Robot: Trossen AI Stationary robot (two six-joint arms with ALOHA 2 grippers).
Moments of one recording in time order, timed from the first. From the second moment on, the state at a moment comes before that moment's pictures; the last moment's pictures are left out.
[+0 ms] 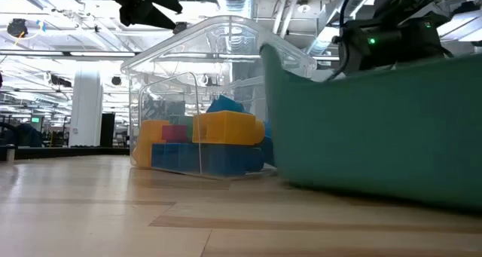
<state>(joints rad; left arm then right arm) -0.12 0.95 0.82 -0.34 -0.53 -0.28 0.12 1.58 0.79 -0.93 -0.05 -0.06</state>
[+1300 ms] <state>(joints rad) -0.12 0.95 0.82 -0.23 -0.47 -0.29 -0.04 1.16 1.14 -0.89 -0.18 0.43</state>
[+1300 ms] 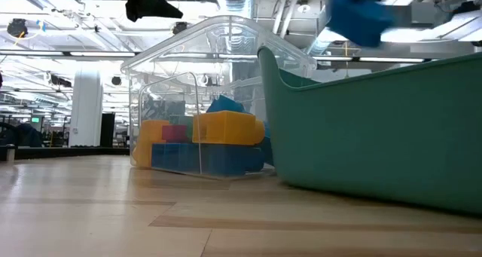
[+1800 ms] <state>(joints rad) -0.12 0.88 0.82 -0.23 -0.47 -0.28 -0.22 1.60 1.25 -0.03 -0.66 0.56</state>
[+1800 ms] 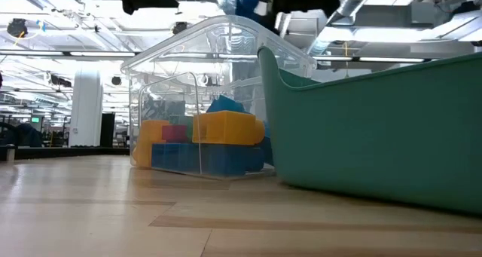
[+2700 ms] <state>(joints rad) -0.13 0.79 0.82 -0.24 -0.43 -0.29 -0.23 1.67 1.32 -0.13 -0.70 0.55</state>
